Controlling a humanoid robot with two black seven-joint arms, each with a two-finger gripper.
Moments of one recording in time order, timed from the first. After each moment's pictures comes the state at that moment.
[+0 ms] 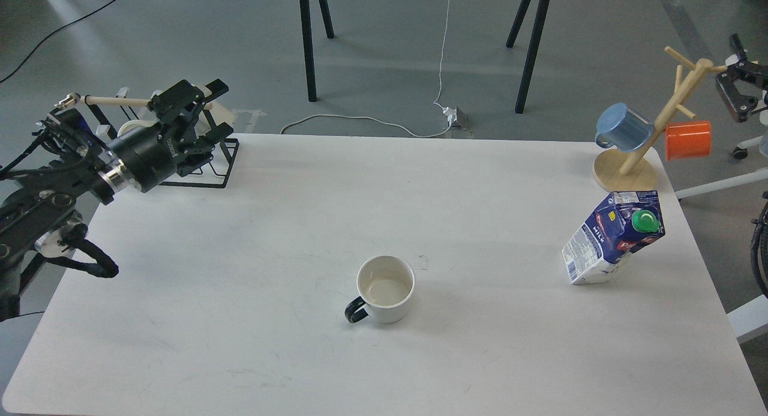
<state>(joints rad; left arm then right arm) -0.60 0.60 -0.74 -0.86 0.76 -0.49 -0.49 0.51 -1.10 0.60 1.42 0.85 0.49 0.49</state>
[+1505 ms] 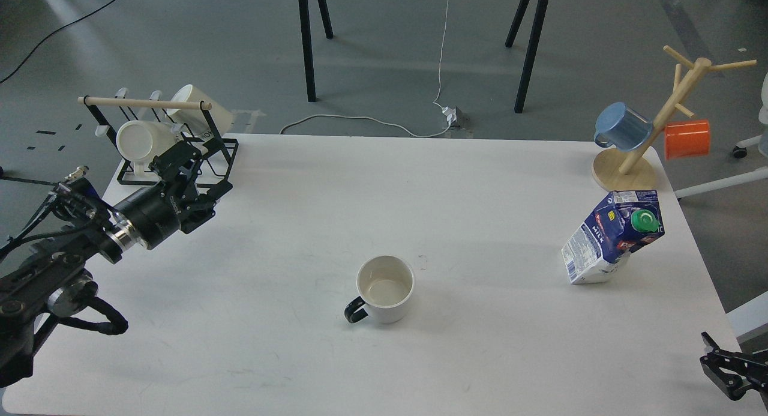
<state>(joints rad) -0.43 0.53 -0.78 -0.86 0.79 -0.49 -0.49 -0.07 -1.07 0.39 1.43 0.89 0.49 0.46</state>
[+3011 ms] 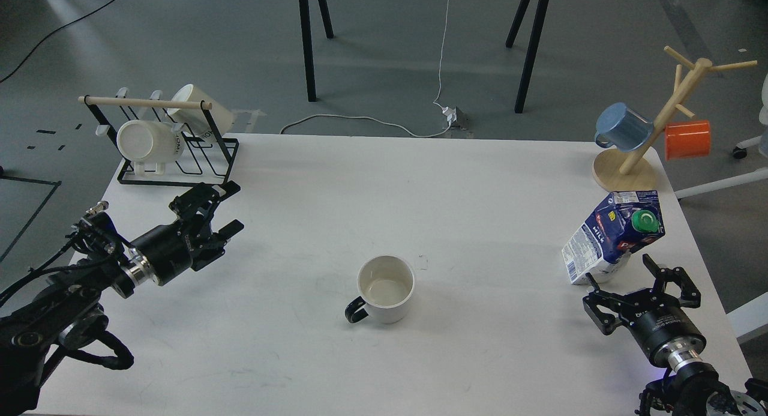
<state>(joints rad) -0.34 0.50 -0.78 -0.86 0.88 -0.49 -0.49 0.15 -0.69 0.42 1.26 0.76 0.49 0.49</state>
